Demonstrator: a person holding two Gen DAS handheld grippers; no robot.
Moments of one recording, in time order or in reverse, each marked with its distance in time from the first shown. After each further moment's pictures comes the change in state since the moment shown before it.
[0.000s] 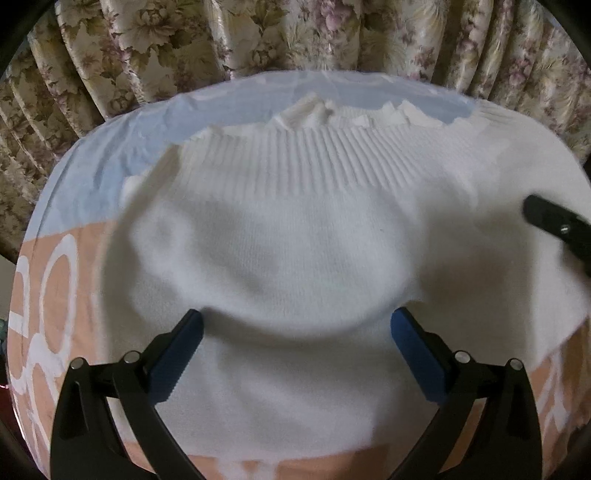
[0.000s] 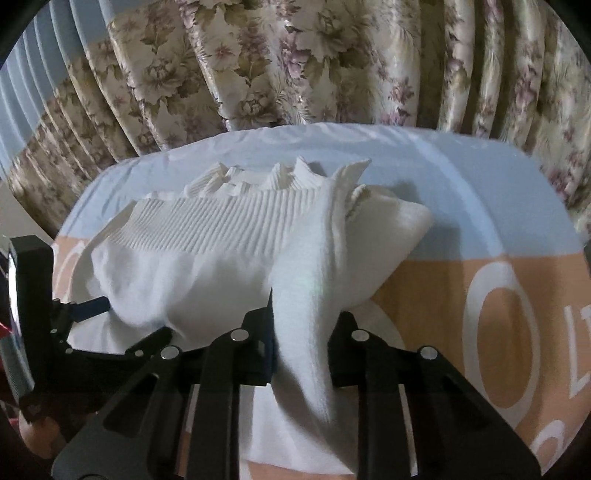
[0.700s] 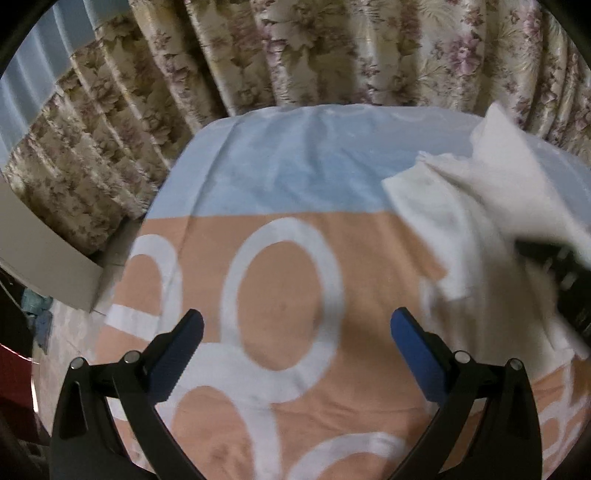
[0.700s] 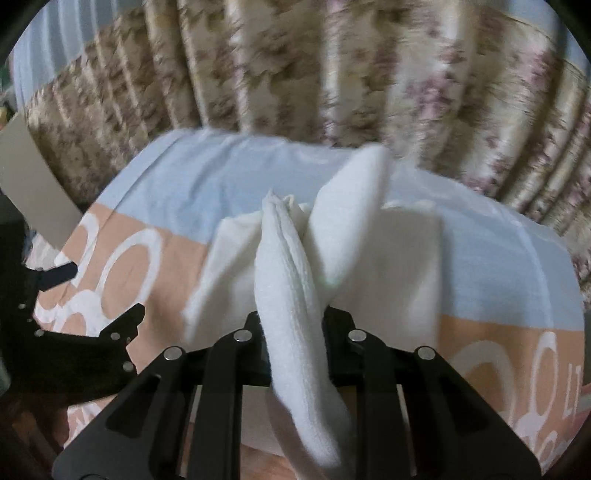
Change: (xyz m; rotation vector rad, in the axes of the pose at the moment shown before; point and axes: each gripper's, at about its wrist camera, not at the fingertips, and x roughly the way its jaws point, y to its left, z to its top) left arm -0.039 0.200 -0.033 -0.083 -0.058 0.243; right arm 0.028 0.228 0.037 -0.217 0.059 -0.011
